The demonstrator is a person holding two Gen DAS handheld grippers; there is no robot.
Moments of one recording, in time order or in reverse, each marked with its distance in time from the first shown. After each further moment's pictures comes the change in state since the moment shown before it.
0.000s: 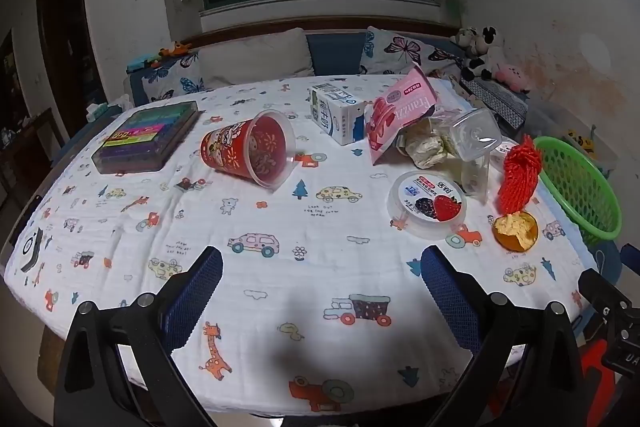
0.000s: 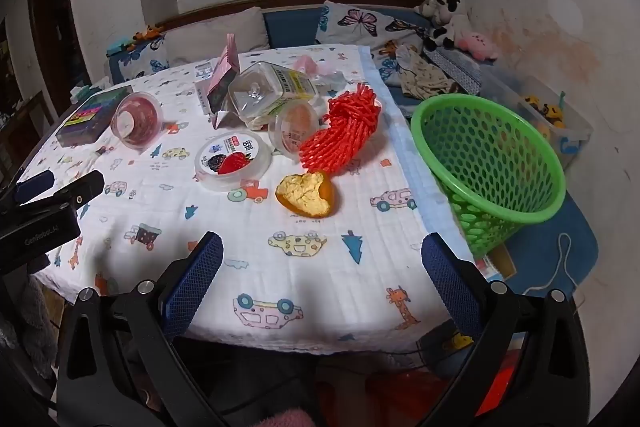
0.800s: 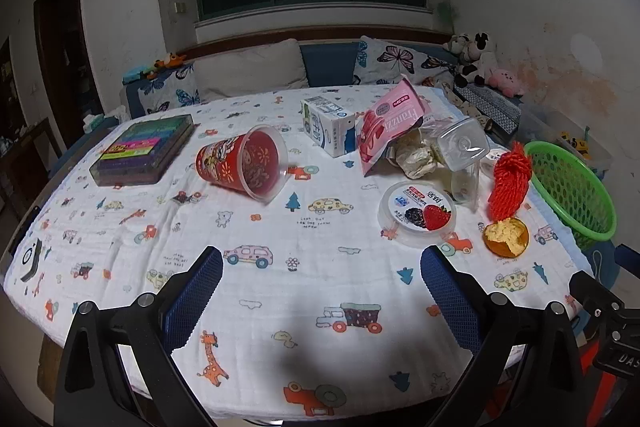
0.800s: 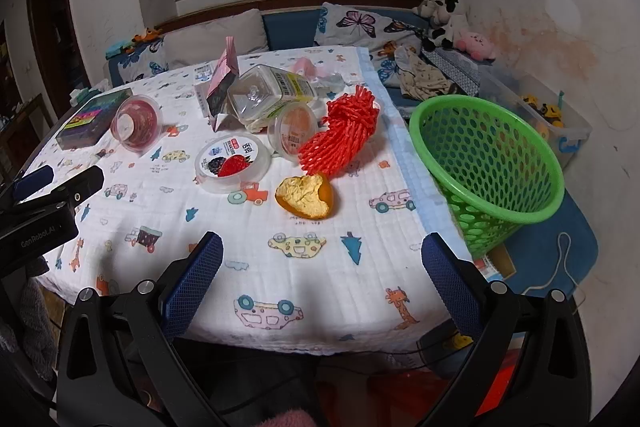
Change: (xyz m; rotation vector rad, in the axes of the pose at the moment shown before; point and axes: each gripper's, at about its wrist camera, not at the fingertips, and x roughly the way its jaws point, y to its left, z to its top) left arm -0.010 -0.009 0.004 0.020 -0.046 -0.008; right arm -0.002 -0.001 0.002 0.003 -0.002 -0.001
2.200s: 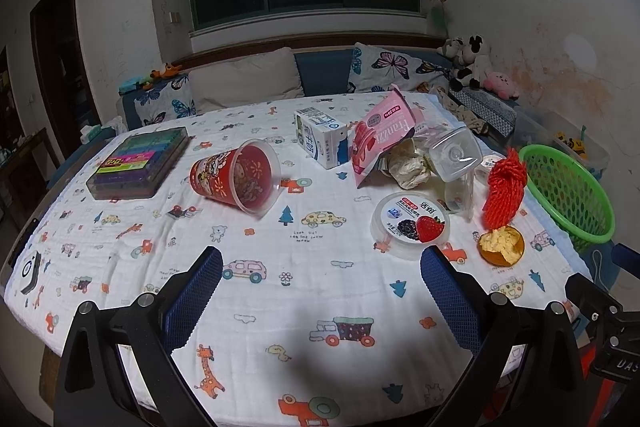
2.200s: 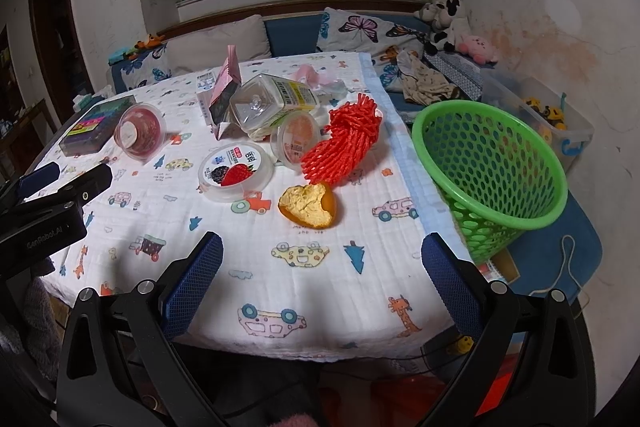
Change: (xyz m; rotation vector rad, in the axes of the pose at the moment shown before) left arm -0.003 -0.007 0.005 0.020 -0.028 -0.007; right arm -0.002 0.001 0.002 0.007 -0.021 0.014
